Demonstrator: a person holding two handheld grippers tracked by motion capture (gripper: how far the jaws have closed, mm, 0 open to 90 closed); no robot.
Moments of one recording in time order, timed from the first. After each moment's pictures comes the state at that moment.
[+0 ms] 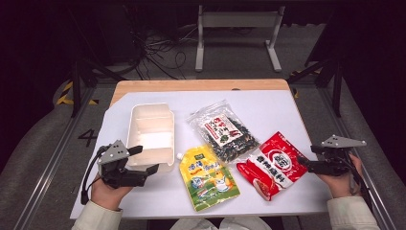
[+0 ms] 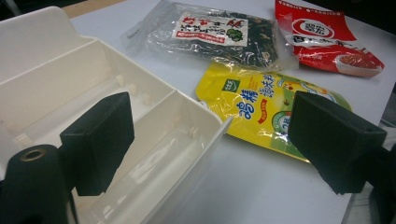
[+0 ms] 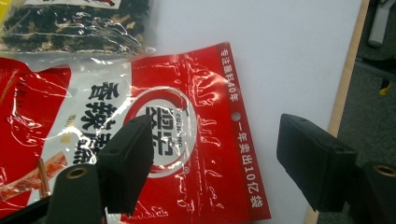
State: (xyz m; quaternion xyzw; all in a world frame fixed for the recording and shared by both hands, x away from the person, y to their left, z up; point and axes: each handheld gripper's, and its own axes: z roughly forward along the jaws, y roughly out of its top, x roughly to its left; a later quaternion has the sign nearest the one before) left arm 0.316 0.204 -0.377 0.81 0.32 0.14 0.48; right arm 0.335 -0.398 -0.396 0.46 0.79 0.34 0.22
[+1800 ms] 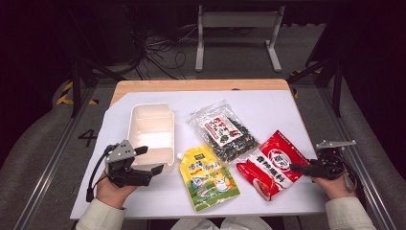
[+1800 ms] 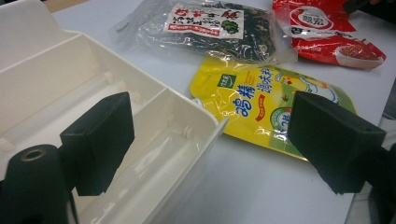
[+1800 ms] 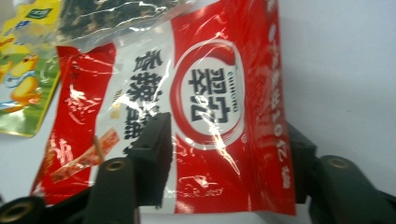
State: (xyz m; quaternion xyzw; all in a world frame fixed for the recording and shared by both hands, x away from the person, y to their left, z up) left arm 0.323 0.193 -0.382 0.82 0.31 0.13 0.46; right arm 0.345 -0.401 -0.427 0.50 0.78 0.37 0.04
